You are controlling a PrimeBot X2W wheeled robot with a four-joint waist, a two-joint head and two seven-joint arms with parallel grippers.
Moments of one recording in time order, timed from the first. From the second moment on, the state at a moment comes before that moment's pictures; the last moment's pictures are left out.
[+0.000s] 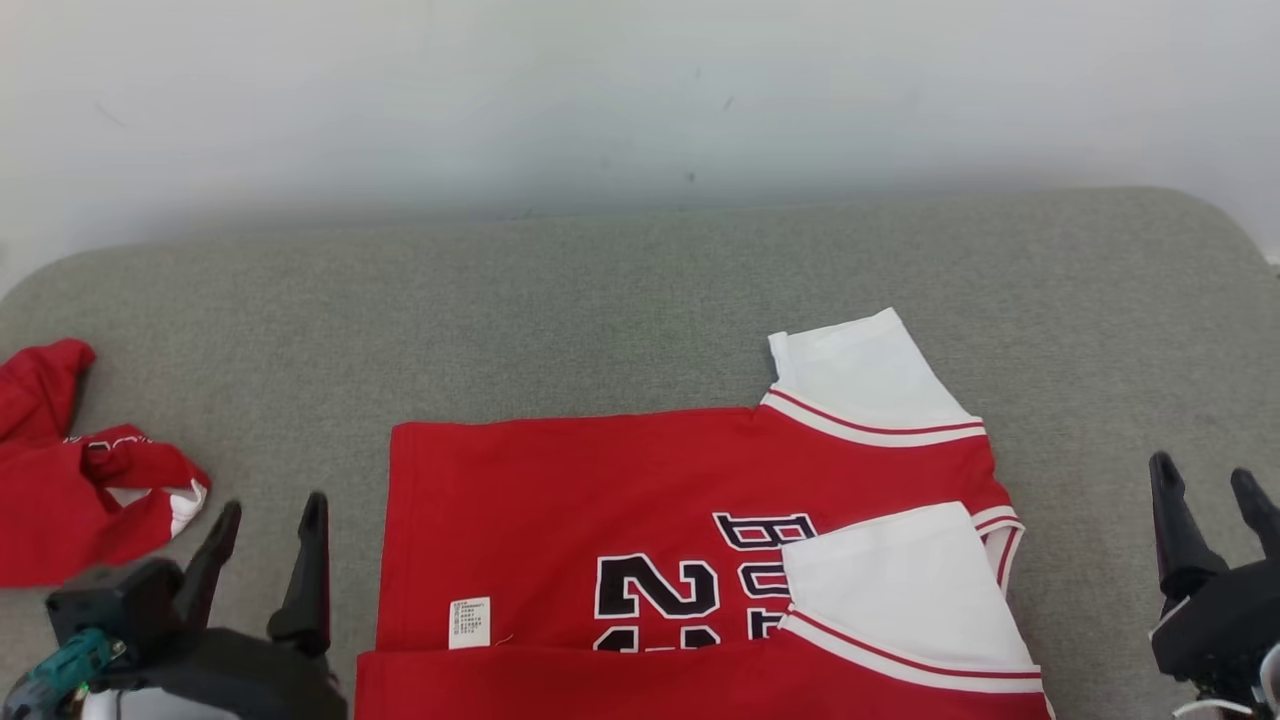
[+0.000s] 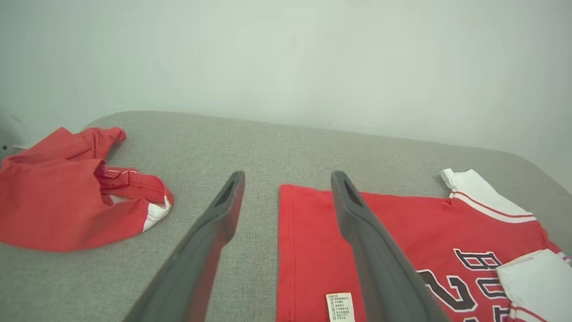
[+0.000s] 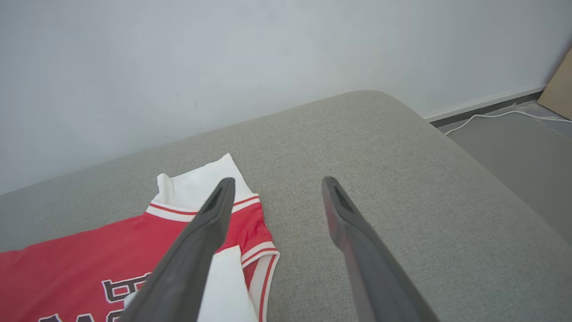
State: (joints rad) left arm 0.02 0.16 -0.09 -0.21 -0.26 0.09 0.26; right arm 0.10 -0.14 -0.24 -0.29 0.40 -0.12 0.41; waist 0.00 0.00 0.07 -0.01
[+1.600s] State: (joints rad) left arm -0.20 0.12 -0.21 0.25 -0.22 0.00 0.05; right arm -0.04 -0.09 0.01 0.07 0.34 0.03 0.04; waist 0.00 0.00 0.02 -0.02
